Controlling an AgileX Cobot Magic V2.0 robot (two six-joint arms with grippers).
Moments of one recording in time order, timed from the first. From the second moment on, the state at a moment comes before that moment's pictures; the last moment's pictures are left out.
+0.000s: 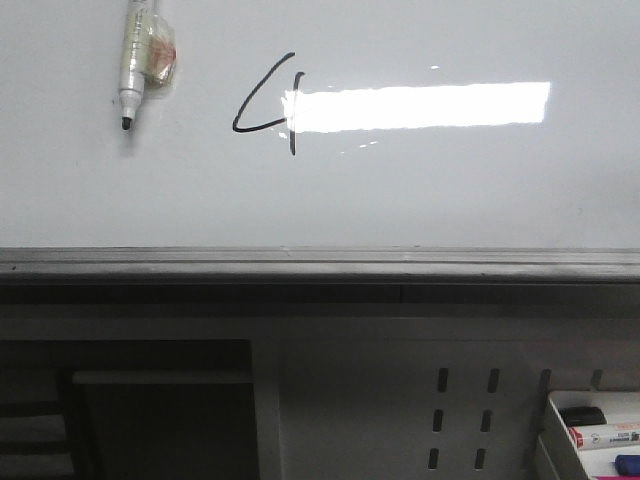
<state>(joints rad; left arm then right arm) -0.19 0.00 0.00 -0.04 -0.02 0.04 0.12 0.01 -0.19 1.02 0.38 -1.01</state>
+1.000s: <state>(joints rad) -0.19 0.00 0.00 -0.04 -0.02 0.04 -0.02 0.01 -0.09 0.14 0.19 -0.32</state>
